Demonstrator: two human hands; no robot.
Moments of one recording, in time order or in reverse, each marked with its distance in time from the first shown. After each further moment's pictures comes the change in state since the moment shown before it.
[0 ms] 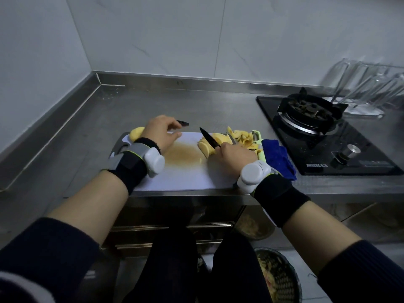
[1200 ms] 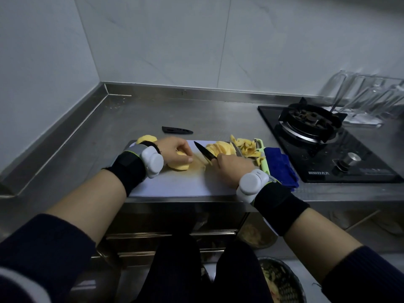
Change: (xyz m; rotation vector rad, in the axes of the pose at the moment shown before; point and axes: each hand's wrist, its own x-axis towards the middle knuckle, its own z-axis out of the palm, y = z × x) left_hand -0.004 0.002 -0.011 -0.005 -0.535 -0.006; right_hand -0.009 -0.014 0.002 -0.081 0.002 -0.095
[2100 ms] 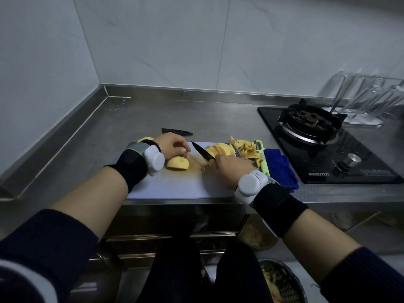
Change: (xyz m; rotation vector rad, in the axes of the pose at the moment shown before) left_hand 0.011 -0.005 -0.007 -0.049 0.096 0.012; right_hand 0.001 0.000 0.000 0.007 0.025 -0.042
